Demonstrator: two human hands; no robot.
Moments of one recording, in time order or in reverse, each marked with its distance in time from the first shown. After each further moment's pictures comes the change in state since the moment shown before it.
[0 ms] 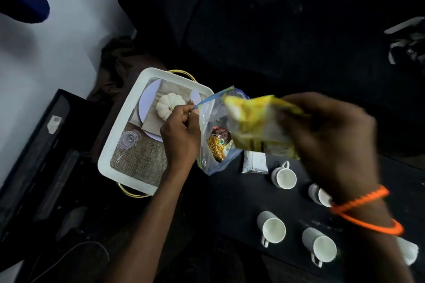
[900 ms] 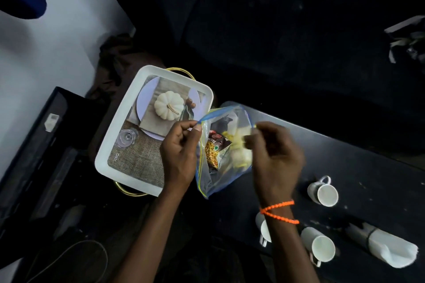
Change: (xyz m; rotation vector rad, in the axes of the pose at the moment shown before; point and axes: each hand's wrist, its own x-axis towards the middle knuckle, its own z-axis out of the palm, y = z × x) left_hand -0.038 -0.012 -0.011 -0.398 -0.129 -0.139; right_hand -0.046 0.060 0.117 0.449 0.324 0.194
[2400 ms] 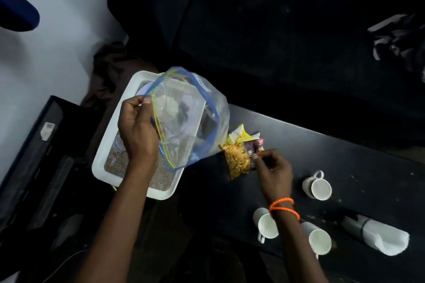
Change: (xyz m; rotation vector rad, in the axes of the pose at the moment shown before) left_hand 0.052 0.041 -0.030 -0.098 0.258 0.039; right_hand -0.012 0.077 -0.046 -0.167 -0.101 0.378
